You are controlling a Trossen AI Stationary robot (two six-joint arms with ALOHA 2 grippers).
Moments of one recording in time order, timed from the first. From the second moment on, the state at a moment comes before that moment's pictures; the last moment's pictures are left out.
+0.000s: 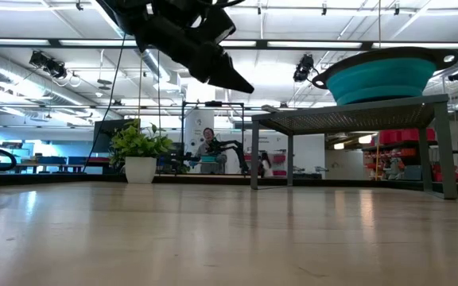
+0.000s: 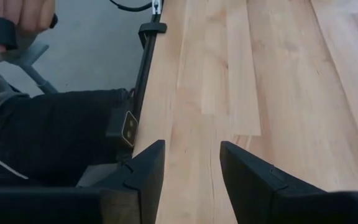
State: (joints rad) left arm 0.20 1.60 1.05 0.09 0.05 0.42; right arm 0.77 1.61 1.26 -0.42 0.42 0.54
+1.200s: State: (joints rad) left arm 0.23 1.70 1.04 0.22 0.05 0.51; right arm 0.77 1.61 1.26 -0.36 0.44 0.46
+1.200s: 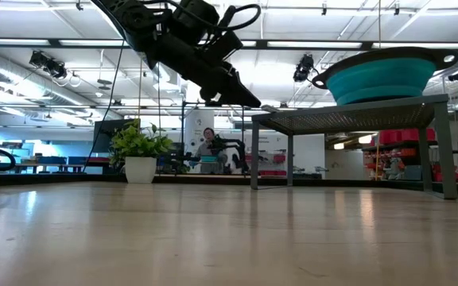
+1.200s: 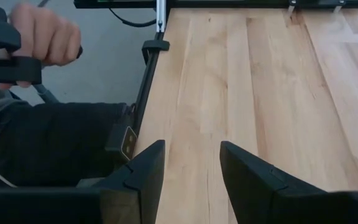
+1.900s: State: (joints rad) left arm 0.28 1.70 1.04 0.24 0.13 0.58; right arm 0.77 1.61 1.26 -0.32 0.48 0.49
